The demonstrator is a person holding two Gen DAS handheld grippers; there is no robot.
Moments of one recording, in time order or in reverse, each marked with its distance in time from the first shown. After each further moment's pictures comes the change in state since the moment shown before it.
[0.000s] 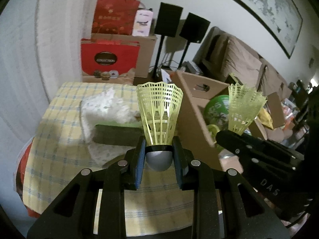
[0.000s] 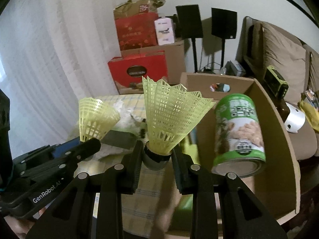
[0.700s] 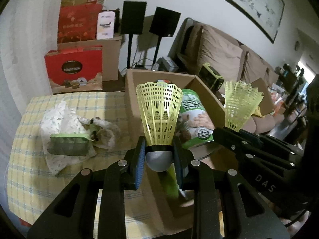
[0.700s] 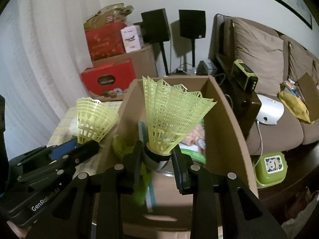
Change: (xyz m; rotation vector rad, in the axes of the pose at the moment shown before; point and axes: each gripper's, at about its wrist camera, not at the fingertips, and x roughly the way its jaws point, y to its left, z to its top) left arm 0.026 -0.101 0.002 0.116 0.018 -0.078; right arm -0.037 -0.088 -0.003 0.082 -0.032 -0.107
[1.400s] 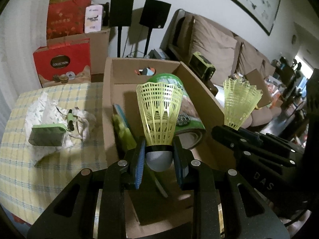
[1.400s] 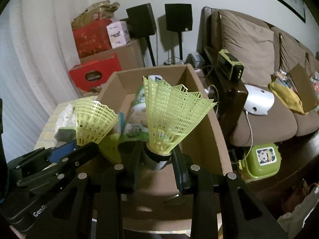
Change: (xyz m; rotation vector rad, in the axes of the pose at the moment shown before) left arm 0.024 -0.036 -0.021 0.022 0.044 -0.026; right arm -0.001 -0.042 -0.022 0.034 0.046 -0.046
